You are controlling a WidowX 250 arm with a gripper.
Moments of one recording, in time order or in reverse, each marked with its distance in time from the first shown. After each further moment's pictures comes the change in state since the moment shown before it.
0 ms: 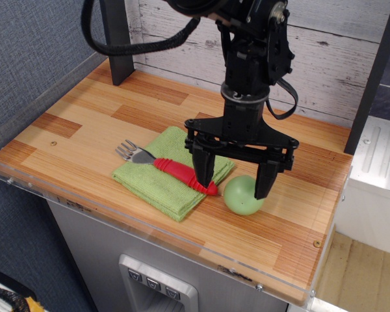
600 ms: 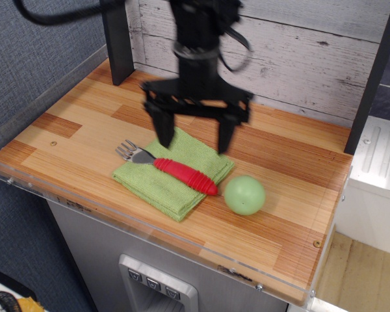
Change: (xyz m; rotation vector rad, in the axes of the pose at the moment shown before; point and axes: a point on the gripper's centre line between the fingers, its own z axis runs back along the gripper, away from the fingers) arm 0.019 0.056 0.036 0.007 -0.096 0.108
